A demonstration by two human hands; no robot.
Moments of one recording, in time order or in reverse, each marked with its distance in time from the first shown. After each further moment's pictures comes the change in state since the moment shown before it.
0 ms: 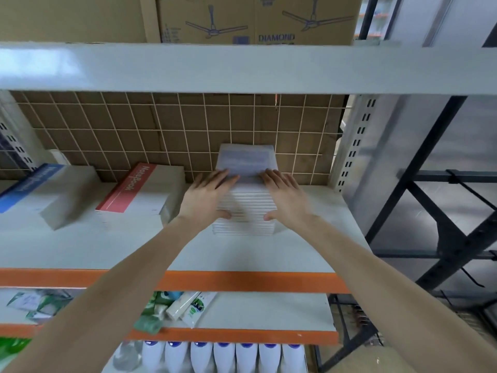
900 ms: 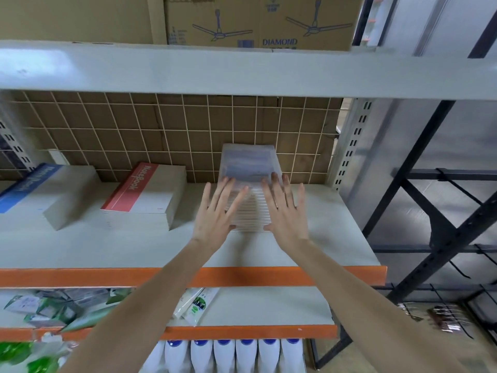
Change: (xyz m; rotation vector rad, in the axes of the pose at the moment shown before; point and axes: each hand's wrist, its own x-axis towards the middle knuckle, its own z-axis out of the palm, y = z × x) left_hand -0.038 0.026 0.023 0.361 0.234 -0.026; right_hand -0.038 -0.038 0.031 -0.526 0.230 0.222
